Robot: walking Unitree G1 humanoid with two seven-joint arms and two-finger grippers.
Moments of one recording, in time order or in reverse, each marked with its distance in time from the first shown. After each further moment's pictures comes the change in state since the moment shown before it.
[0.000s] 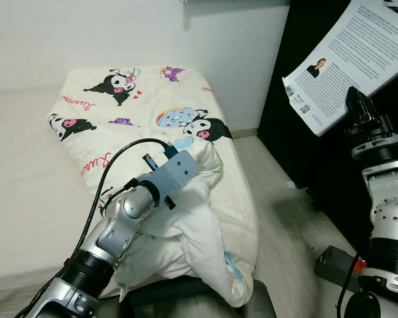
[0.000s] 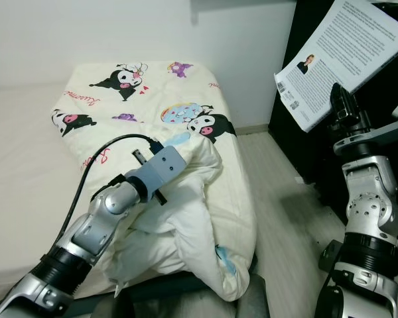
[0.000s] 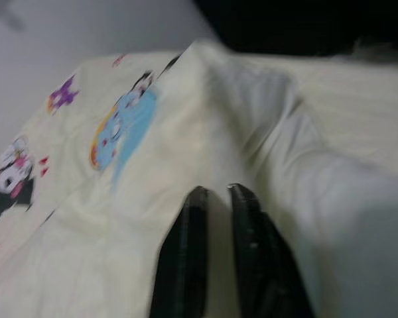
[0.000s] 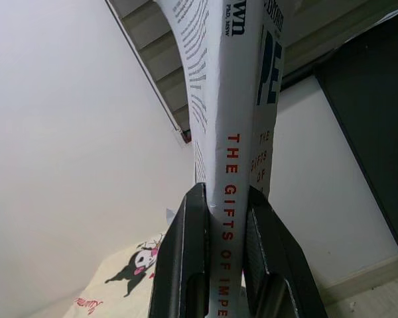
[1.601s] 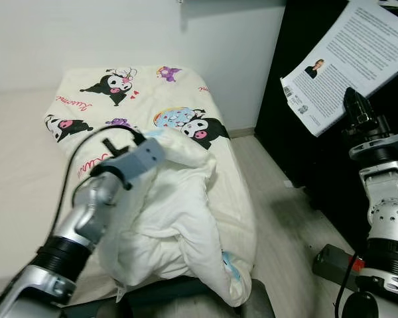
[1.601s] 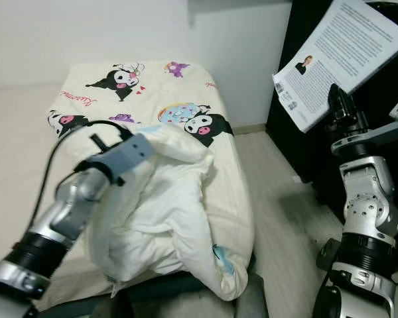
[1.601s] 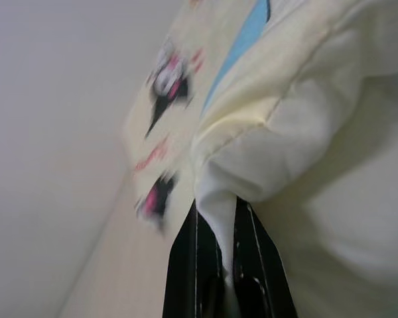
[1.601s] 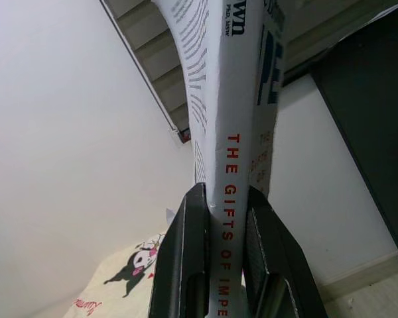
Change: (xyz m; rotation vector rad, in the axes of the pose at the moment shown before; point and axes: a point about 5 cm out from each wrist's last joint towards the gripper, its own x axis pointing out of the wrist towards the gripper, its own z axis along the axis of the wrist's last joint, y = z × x) left arm -0.037 0.098 -0.056 0.288 0.386 0.438; right arm 0.000 0.002 -0.004 0.014 0.003 -0.003
